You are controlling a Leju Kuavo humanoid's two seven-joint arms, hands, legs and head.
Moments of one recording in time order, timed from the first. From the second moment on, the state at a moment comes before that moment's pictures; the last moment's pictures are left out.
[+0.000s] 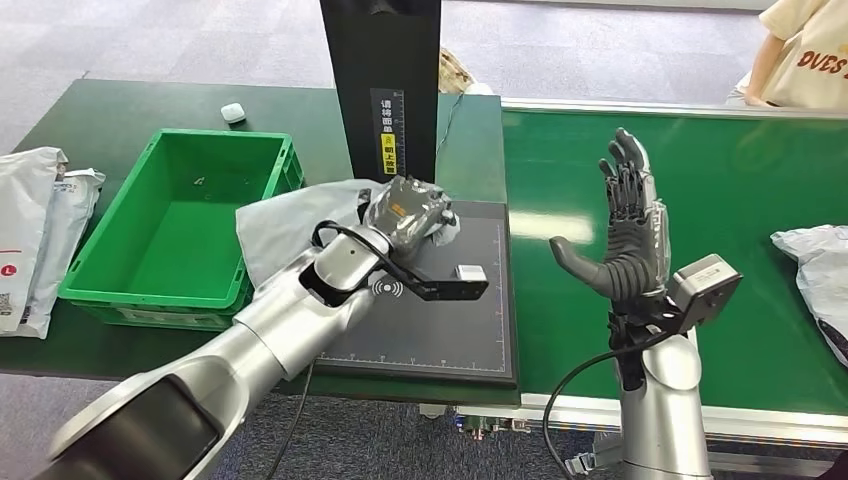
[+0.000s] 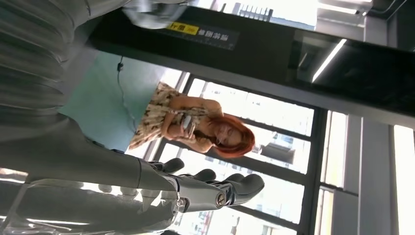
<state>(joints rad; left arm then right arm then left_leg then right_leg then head) -0.92 -0.22 -1.05 -0.52 -1.42 0.22 -0.05 -0.30 0.07 0.04 -1.49 0.12 0.25 -0.59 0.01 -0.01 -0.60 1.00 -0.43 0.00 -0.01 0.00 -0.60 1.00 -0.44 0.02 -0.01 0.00</state>
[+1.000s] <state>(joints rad) -1.17 0.05 -0.48 -0.41 -1.55 -0.34 0.38 -0.28 0.06 0.05 -1.54 0.15 0.27 -0.57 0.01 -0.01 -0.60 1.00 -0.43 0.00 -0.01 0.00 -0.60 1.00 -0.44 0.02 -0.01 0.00</state>
